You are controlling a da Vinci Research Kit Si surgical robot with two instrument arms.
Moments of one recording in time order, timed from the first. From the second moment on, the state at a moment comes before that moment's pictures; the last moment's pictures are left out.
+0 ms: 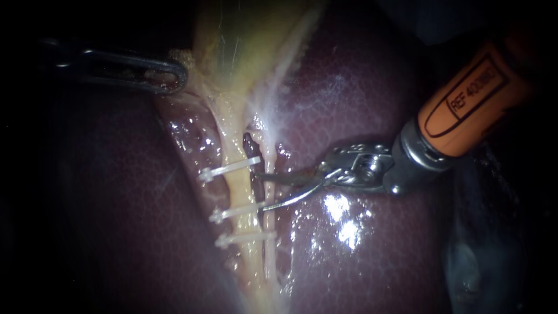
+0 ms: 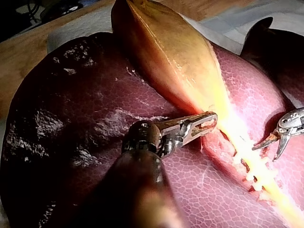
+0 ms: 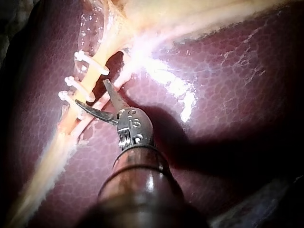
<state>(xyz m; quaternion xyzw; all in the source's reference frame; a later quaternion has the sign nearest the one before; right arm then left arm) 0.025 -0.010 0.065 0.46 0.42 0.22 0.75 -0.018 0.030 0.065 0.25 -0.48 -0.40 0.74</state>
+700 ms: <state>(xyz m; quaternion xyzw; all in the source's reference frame) 0.030 -0.009 0.066 0.53 0.45 0.21 0.69 -0.018 0.030 0.065 0.25 -0.48 -0.40 0.74</state>
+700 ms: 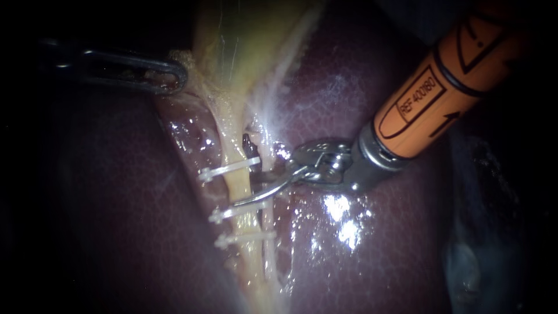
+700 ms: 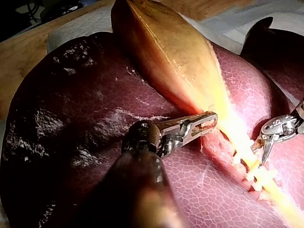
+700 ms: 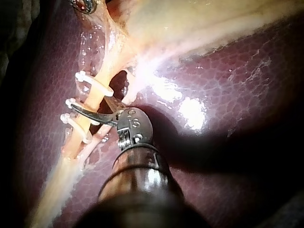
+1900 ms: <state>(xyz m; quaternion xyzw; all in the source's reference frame) 0.035 -0.009 0.060 0.52 0.55 0.14 0.63 -0.018 0.030 0.065 0.25 -0.48 -0.40 0.74</state>
